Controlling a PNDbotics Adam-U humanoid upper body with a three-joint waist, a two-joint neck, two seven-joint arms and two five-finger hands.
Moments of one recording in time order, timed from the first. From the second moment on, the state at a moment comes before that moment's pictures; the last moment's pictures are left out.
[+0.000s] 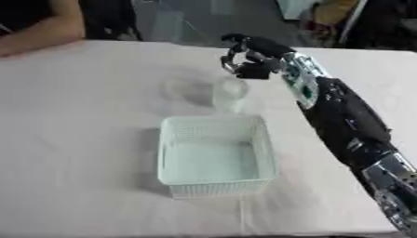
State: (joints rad) left arm -0.51 0.28 0.06 -1.99 0.18 -0.53 0.17; right arm -0.96 -0.28 0.13 -0.85 0.94 -0.31 0.28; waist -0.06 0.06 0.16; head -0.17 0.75
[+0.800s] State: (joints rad) left arm -0.51 0.28 0.06 -1.99 0.18 -0.53 0.17; right arm -0.94 -0.25 0.13 -0.83 0.97 -0.31 0.27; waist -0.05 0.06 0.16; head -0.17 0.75
